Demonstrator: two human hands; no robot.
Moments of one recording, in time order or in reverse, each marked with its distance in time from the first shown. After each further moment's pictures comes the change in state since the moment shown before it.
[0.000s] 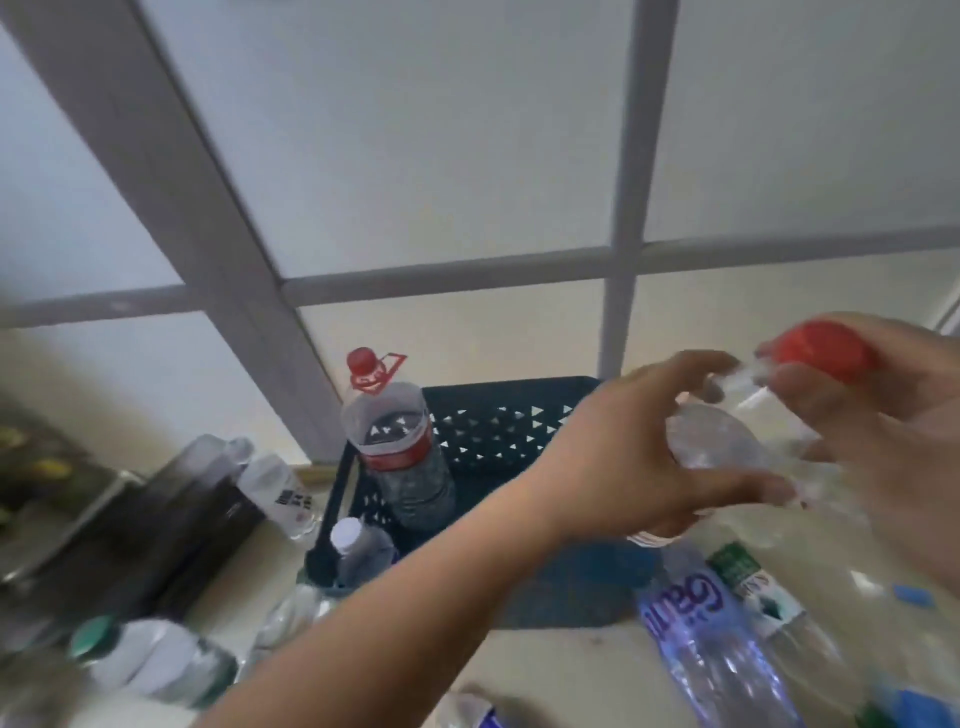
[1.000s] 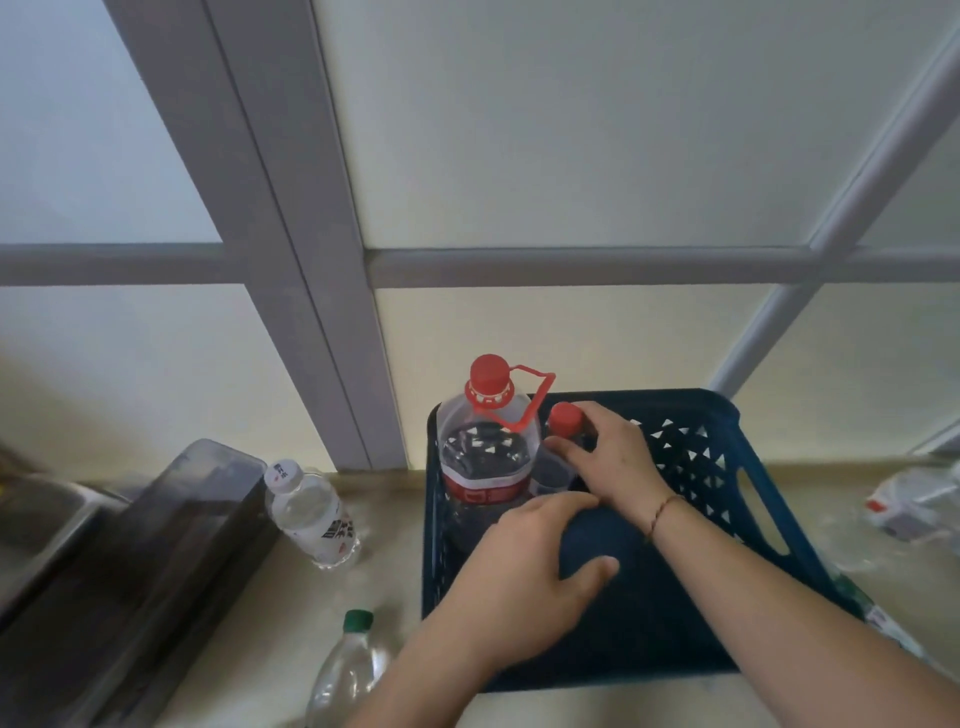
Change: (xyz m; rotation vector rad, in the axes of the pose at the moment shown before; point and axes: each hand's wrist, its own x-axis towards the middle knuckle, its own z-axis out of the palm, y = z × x) left_hand -0.095 -0.203 -0.102 0.043 -0.085 -0.252; right_hand 0.051 0.118 0.322 -0.283 -0.418 0.267
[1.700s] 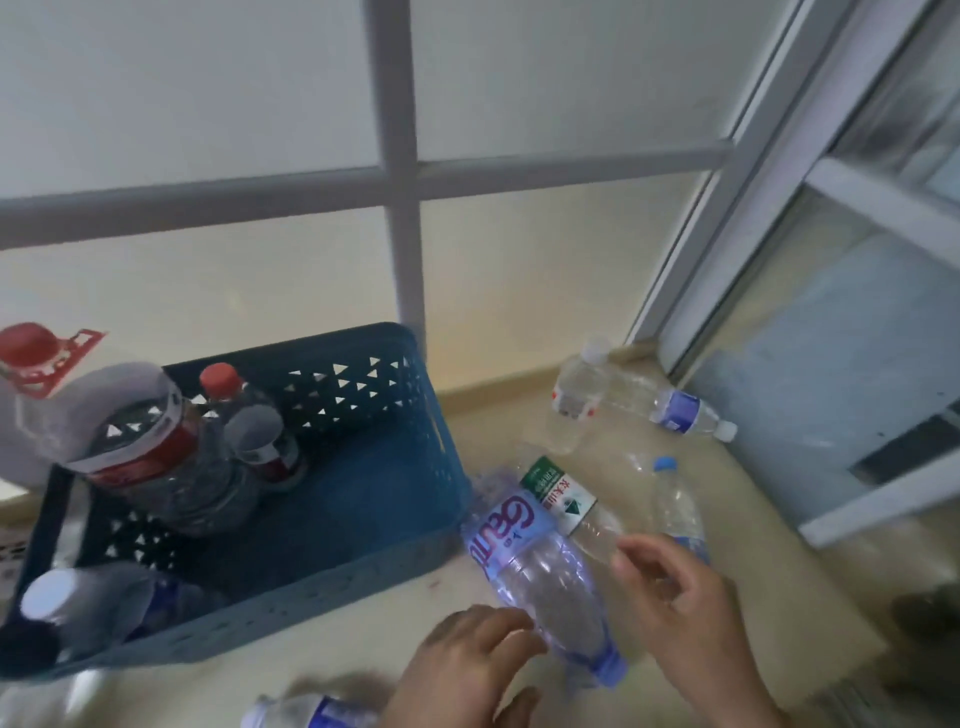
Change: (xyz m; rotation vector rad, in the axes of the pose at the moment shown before) left_hand -0.033 0.076 0.259 0.281 -0.142 0.584; right_hand -0.288 0.185 -0.196 0.175 0.370 0.257
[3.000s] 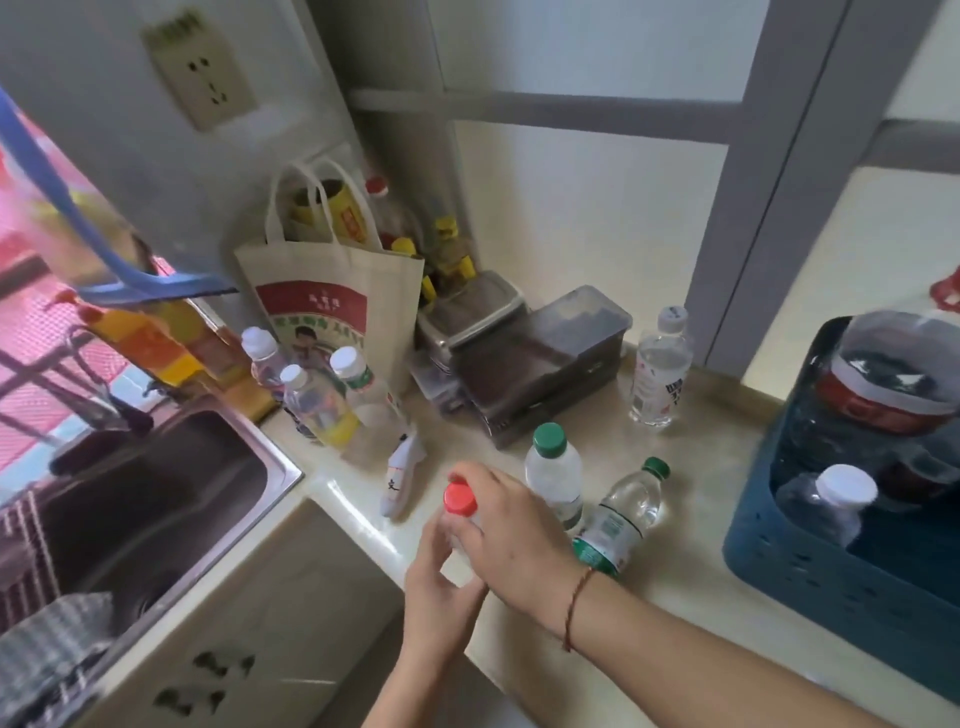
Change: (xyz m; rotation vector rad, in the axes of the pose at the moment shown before) left_hand -0.411 -0.047 -0.128 -0.213 1.259 -1.416; right_hand -0.227 -0.285 0.420 -0.092 -1.194 -0.882
